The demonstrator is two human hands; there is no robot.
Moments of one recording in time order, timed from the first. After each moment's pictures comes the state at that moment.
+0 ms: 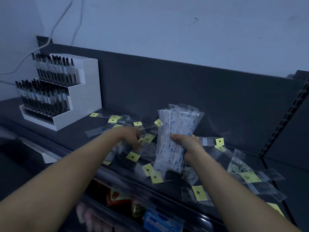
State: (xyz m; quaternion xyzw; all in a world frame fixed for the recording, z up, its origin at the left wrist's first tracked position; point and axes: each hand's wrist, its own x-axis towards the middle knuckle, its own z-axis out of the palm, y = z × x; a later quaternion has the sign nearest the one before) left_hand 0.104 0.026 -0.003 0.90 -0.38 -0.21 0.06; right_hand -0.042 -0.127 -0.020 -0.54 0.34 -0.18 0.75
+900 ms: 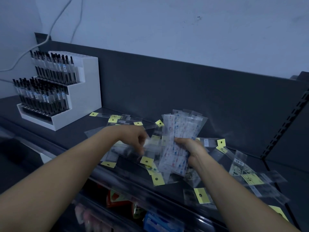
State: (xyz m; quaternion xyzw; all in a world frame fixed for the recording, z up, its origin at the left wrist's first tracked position) left_hand 0.112 0.029 0.000 0.82 -0.52 -0.21 0.08; right_hand -0.041 -0.138 -0.032 -0.54 0.37 -0.19 0.73
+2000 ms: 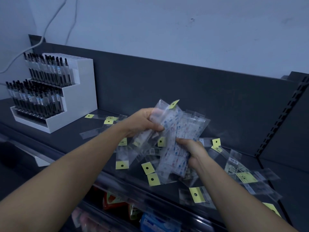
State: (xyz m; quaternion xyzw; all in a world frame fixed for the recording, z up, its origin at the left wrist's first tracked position) left_hand 0.083 0.002 0.026 0.63 -0.45 -0.30 0.56; right_hand -0.054 -0.144 -0.031 -0.51 0.37 -0.22 0.75
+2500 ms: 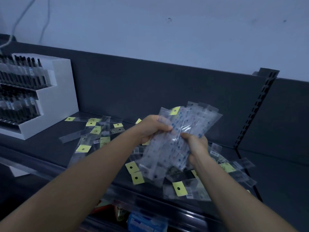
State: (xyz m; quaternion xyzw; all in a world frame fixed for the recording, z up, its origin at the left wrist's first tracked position) left_hand 0.032 -0.068 0.013 0.60 -0.36 -0.38 0.60; right_hand -0.092 -0.164 -0.017 -0.48 0.38 -0.37 0.70
